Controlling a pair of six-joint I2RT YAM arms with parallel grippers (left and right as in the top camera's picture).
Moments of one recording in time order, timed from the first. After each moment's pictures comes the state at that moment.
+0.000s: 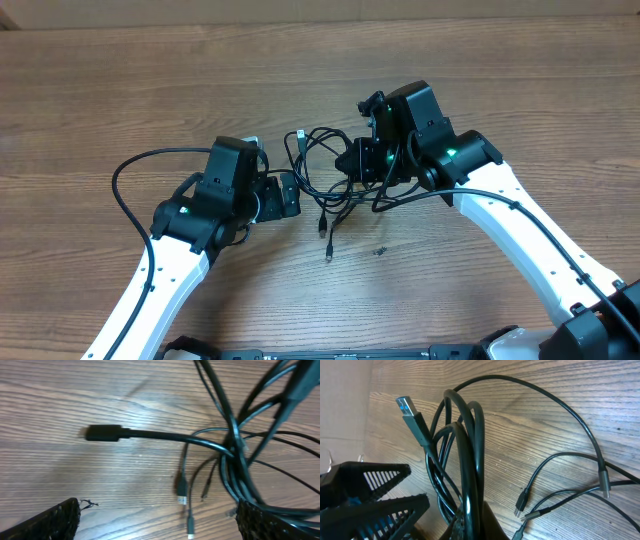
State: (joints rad) left arm -0.36 1.22 0.96 -0.76 0.09 -0.52; right arm 0.47 1.55 1.27 -0.67 -0.49 0.47
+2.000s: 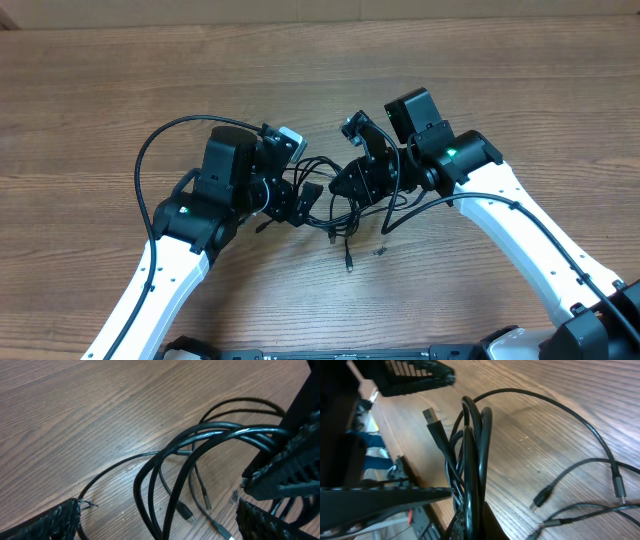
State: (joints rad) left arm -0.36 1.22 0.96 -0.56 0.32 0.08; right arm 0.47 1.55 1.27 -0.79 -0.70 0.08
